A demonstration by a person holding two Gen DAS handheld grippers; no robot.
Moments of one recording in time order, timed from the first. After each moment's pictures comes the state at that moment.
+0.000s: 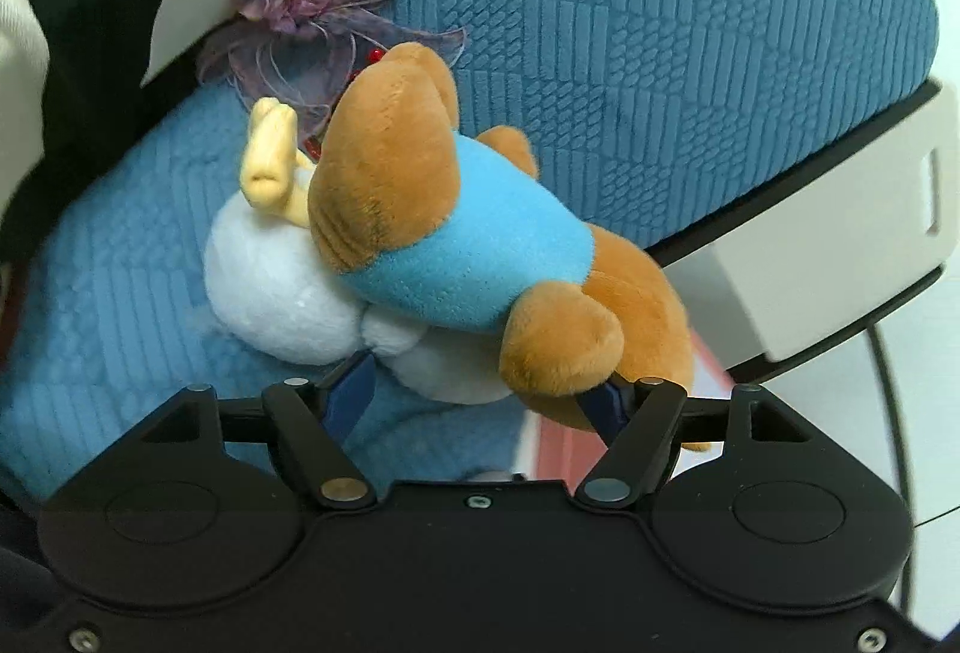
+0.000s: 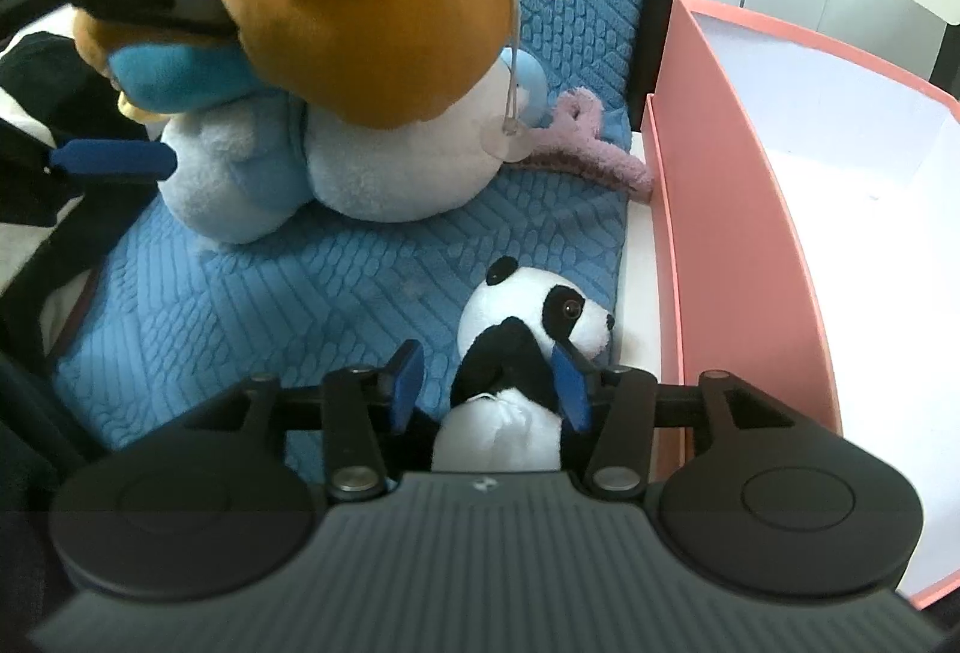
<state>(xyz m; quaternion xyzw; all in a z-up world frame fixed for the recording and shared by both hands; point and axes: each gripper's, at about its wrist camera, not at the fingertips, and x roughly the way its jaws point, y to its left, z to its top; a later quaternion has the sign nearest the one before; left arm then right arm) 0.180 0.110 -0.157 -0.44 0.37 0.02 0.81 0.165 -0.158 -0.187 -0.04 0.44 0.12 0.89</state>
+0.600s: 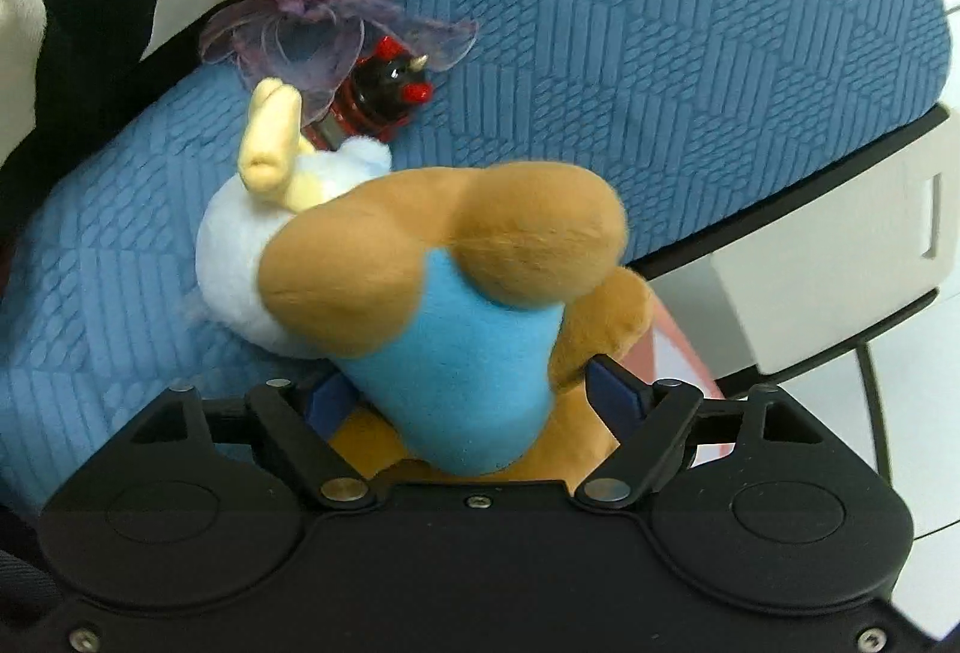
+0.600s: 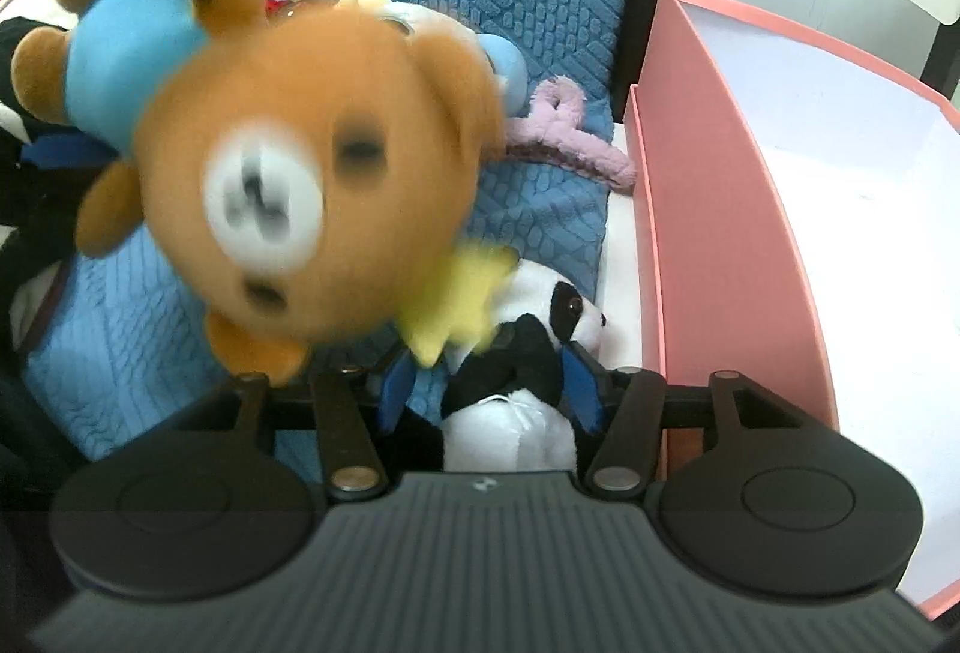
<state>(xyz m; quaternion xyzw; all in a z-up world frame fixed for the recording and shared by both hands) 0.188 0.112 -0.169 -0.46 0.38 0.02 0.80 0.171 -0.159 -0.194 -0.06 0.44 0.10 0.89</state>
